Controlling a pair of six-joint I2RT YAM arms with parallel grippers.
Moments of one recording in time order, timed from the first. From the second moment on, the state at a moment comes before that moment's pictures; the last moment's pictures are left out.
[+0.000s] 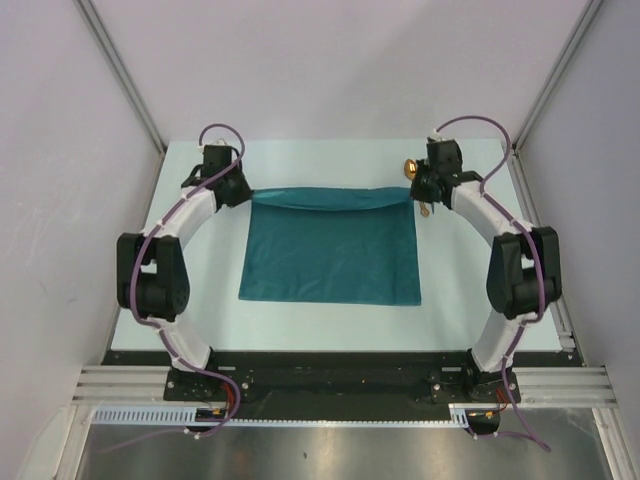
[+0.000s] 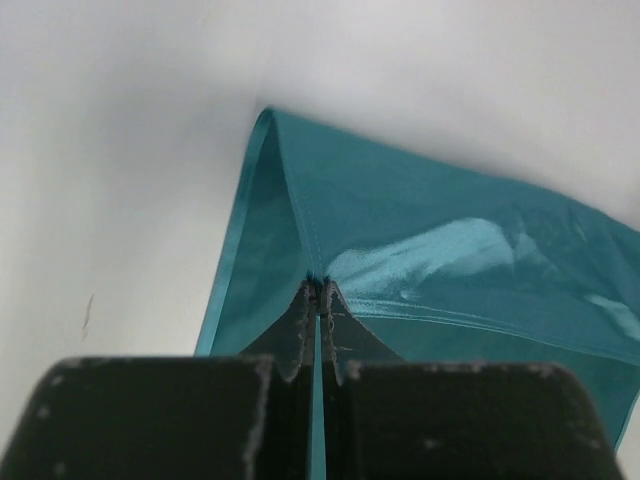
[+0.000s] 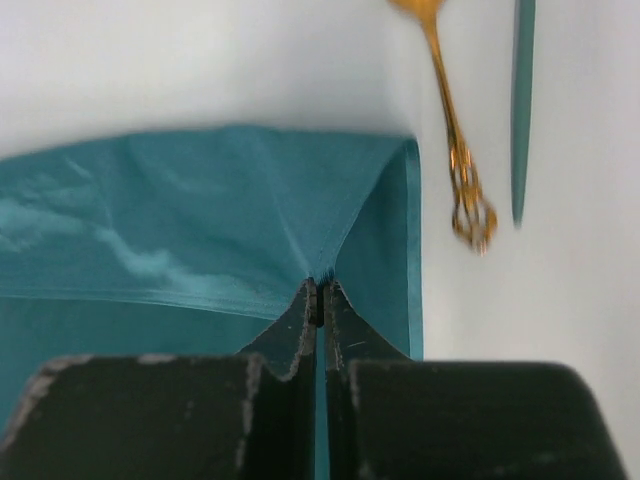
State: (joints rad) left arm -0.11 1.79 1.36 -0.33 0.00 -0.54; right arm 0.21 1.86 1.47 -0.35 0.00 0.38
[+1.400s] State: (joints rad) left arm -0.19 1.49 0.84 -0.62 -0.07 -0.55; right arm 0.30 1.28 0.66 -0.51 -0.12 0.54
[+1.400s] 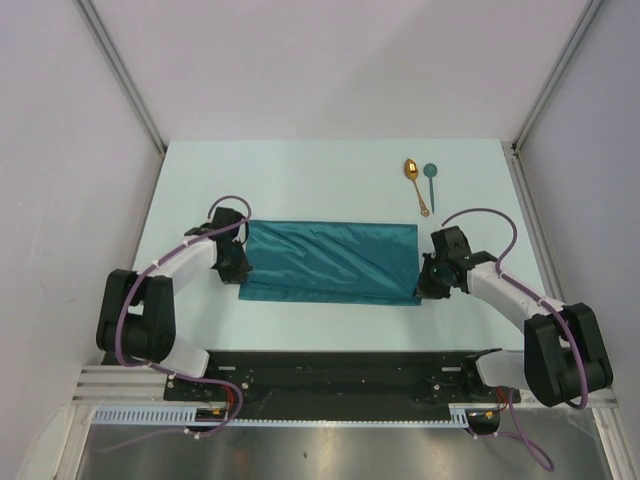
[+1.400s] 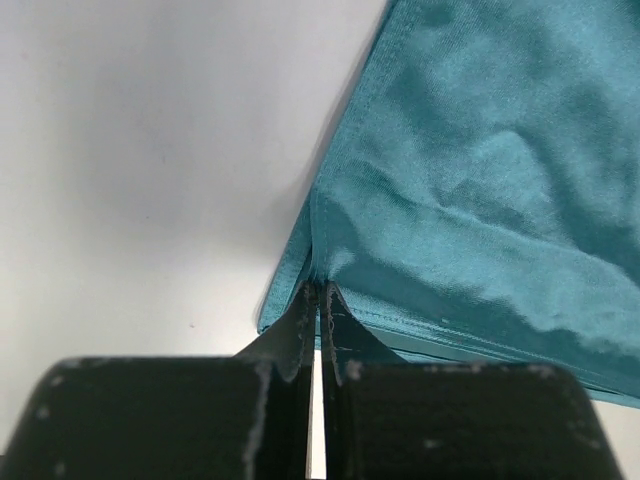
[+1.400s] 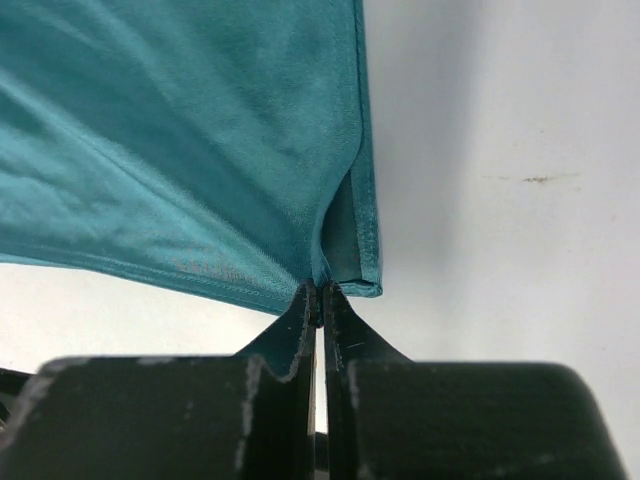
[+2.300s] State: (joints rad) left arm -0.19 1.49 0.80 -0.62 -0.12 -0.58; right arm 0.30 1.31 0.59 -0.39 -0.15 0.58
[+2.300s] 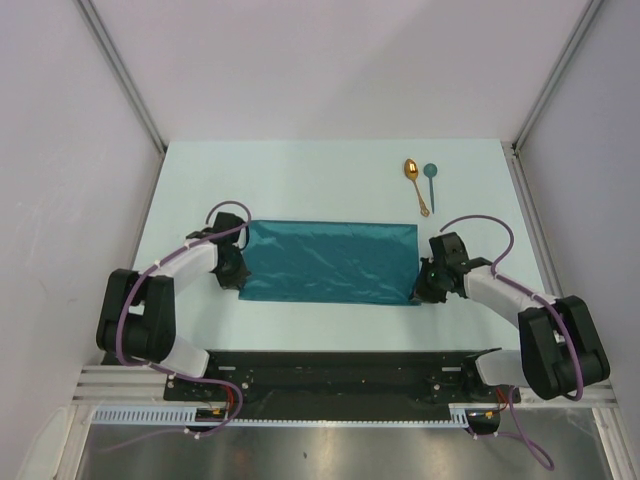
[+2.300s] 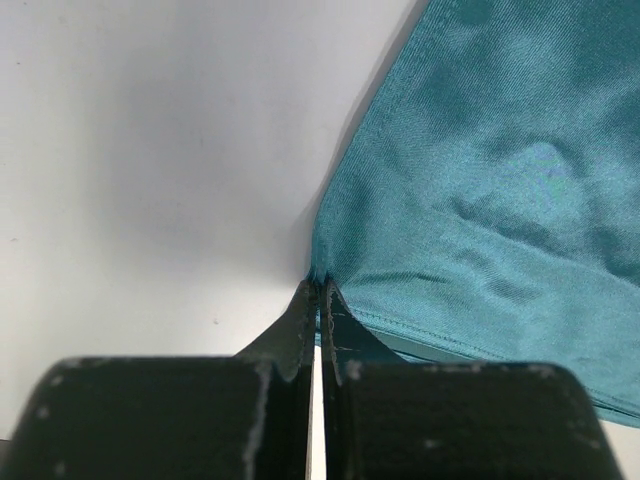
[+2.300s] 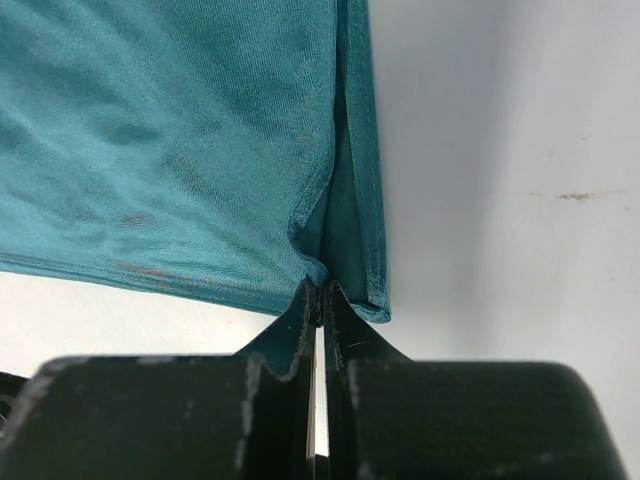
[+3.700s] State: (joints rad) left arm -0.19 1.40 0.71 -0.66 -0.11 -0.63; right arm 0.29 1.32 0.59 -0.38 -0.17 0.59
